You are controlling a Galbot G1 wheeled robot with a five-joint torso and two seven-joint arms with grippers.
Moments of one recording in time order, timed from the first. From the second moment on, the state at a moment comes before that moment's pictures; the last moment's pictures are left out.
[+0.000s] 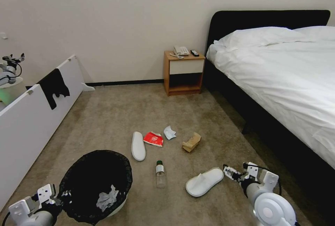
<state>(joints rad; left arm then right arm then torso) 1.56 -1.37 -0.96 -2.12 -0.78 0.74 -0.24 -1.25 0.96 0.29 1.88 1.27 -0.39 0.70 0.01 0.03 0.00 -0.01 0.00</state>
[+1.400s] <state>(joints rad) 1.54 -1.36 -0.94 -2.06 -0.78 0.74 -0.22 -0.92 1.30 0.04 1.29 1.16 -0.34 0.65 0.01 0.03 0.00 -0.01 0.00</state>
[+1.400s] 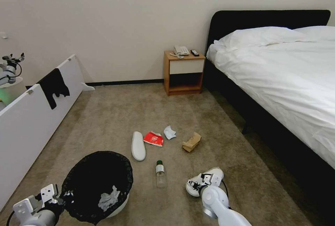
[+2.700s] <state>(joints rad) 1.53 -1.35 -0.93 -2.05 -0.78 0.74 -0.22 -0.75 1.39 0.07 0.92 1.04 -0.29 0.58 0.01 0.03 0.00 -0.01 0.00</state>
